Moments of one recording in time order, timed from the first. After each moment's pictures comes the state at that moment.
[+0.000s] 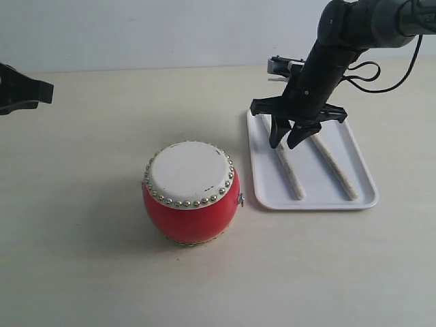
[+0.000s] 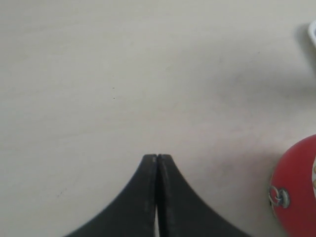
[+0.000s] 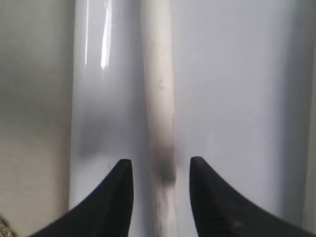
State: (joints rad) left arm -0.22 1.34 -0.86 -0.18 0.43 0.18; right arm 0.27 2.29 -1.70 0.30 1.01 -0.03
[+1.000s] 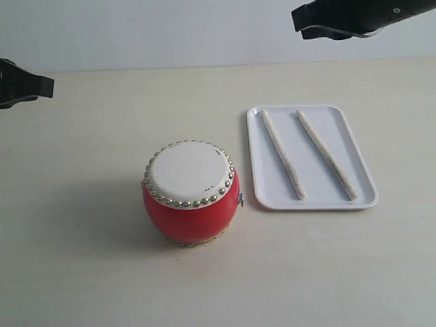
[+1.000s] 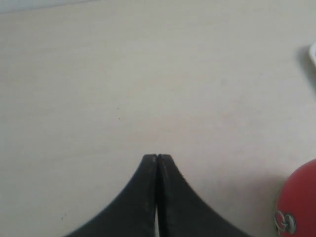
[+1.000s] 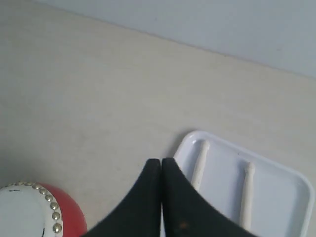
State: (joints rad) left arm -0.22 1.34 -0.85 -0.18 0.34 0.18; right arm 0.27 1.50 -1.14 0.66 0.49 -0.68
